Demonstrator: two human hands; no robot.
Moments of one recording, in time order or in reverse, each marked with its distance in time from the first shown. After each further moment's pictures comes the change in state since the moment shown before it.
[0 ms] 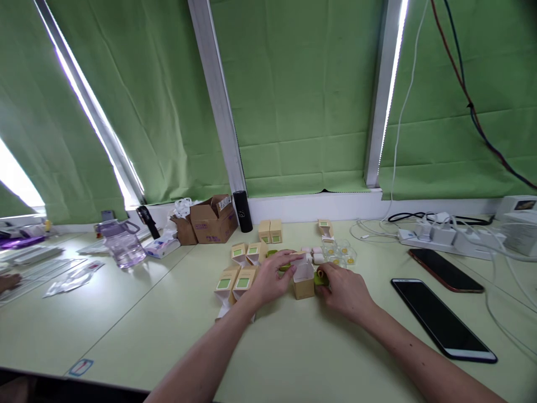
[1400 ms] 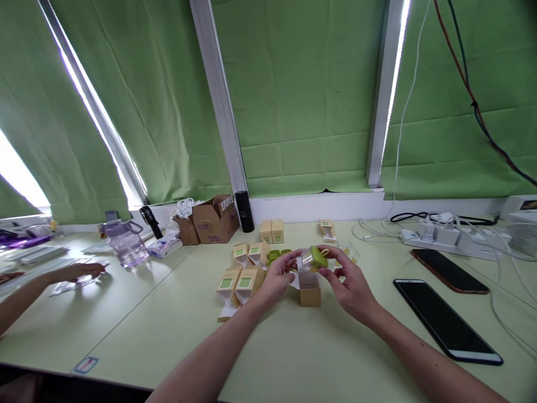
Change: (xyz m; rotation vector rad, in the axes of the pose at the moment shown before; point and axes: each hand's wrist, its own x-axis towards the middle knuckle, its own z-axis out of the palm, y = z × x) left_hand 0.001 -0.013 0.026 -0.876 -0.002 -0.288; right_hand -0.001 0.003 0.002 0.876 0.383 -0.248
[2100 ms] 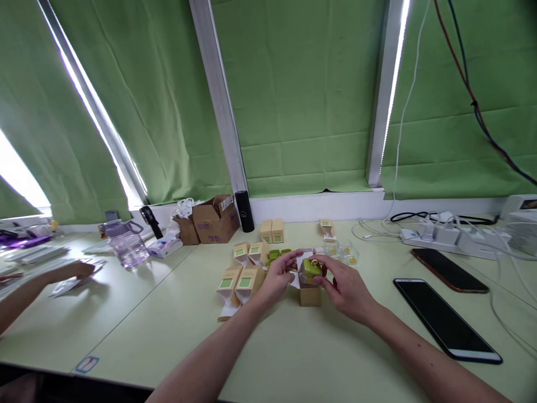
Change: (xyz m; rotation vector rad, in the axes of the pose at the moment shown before) left_hand 0.000 -0.002 -0.001 0.011 0.007 -0.010; right_hand -0.002 0.006 -0.004 -0.413 -0.201 -0.130
